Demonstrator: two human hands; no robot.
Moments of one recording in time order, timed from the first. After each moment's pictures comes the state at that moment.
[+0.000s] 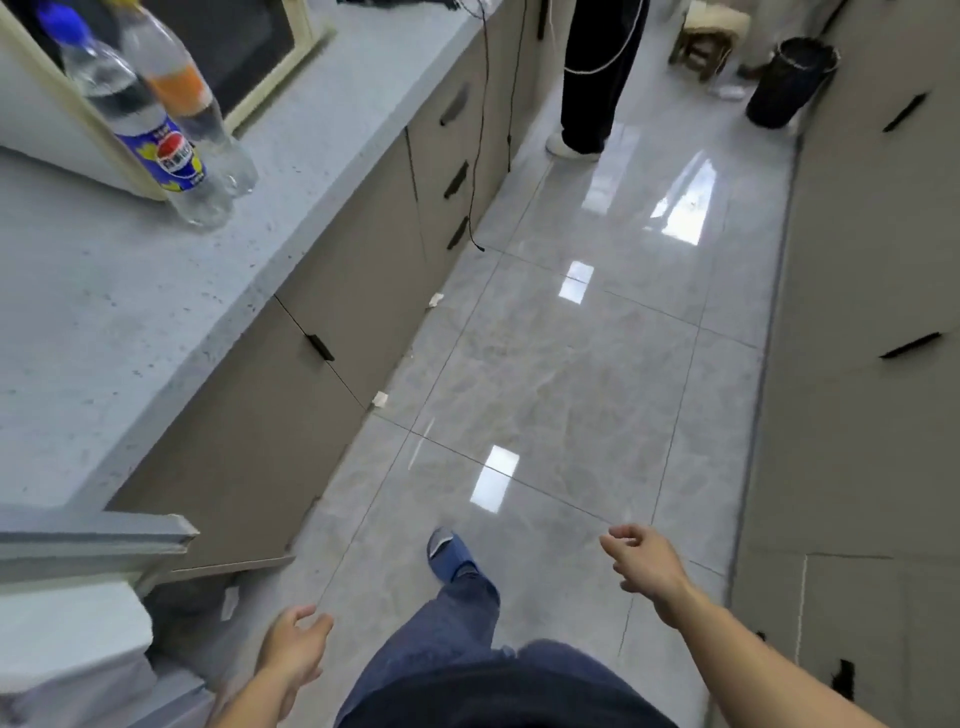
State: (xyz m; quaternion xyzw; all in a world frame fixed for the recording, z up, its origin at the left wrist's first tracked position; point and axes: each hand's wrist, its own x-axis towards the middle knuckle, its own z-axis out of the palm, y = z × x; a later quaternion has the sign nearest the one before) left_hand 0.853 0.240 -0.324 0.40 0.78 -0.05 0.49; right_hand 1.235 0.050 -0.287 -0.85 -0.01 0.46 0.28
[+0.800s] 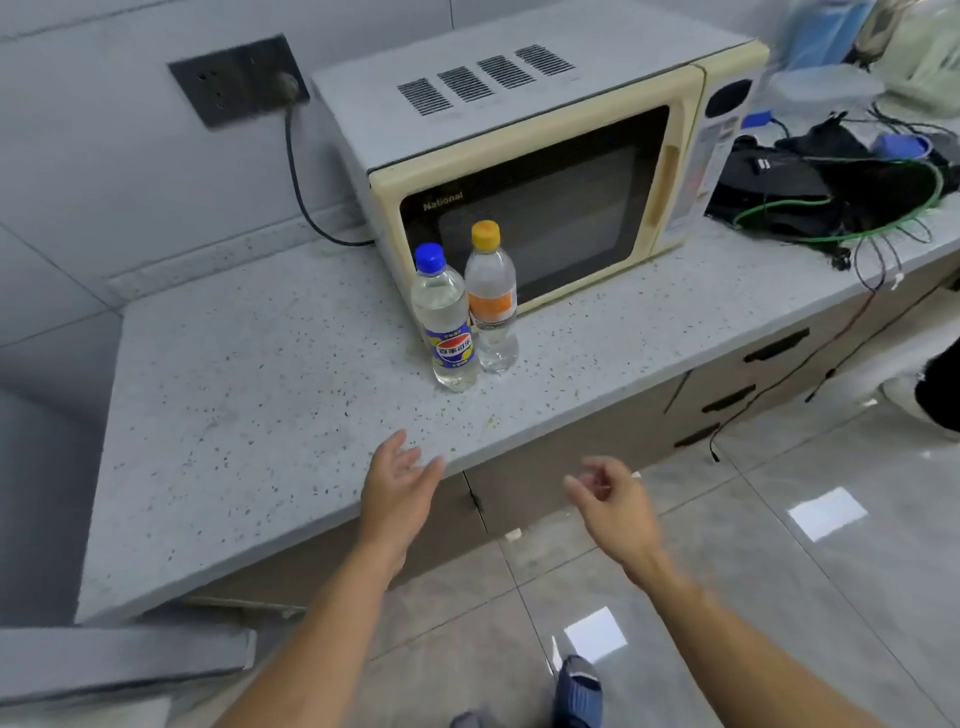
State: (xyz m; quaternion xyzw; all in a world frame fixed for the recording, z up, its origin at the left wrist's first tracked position) left_hand 1.041 0.554 -0.148 0.33 0.73 0.42 0.43; right_hand 1.291 0.569 -0.191 -0.66 -0.48 0.47 0.32
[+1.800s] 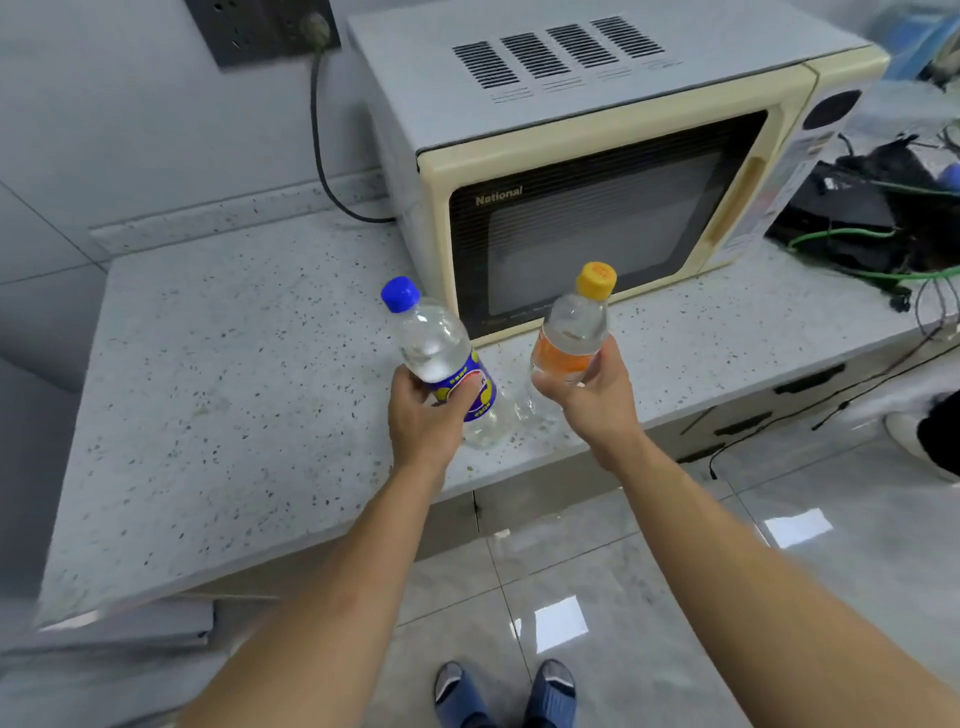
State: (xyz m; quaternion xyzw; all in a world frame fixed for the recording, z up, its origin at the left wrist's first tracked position) left_hand 1.041 0.659 -0.136 0.28 0.66 0.57 0.40; right_hand 1.218 0.710 -0.130 -0.56 -0.52 0.49 0.42
